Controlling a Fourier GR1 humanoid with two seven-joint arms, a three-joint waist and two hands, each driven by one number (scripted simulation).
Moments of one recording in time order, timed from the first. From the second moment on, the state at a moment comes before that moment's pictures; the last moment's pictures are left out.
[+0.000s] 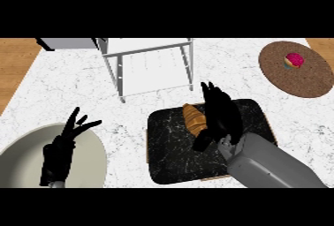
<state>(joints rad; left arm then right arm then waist) 0.09 0.25 -0.15 -1.53 0.00 0.28 0.06 -0.64 -0.39 0.81 -1.50 0.43 -0.13 1.11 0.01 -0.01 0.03</state>
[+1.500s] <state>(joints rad) 0.10 0.23 -0.15 -1.55 -0.01 0.27 0.04 -0.67 -0.21 0.70 -1.18 0.38 0.06 1.09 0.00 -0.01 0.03</state>
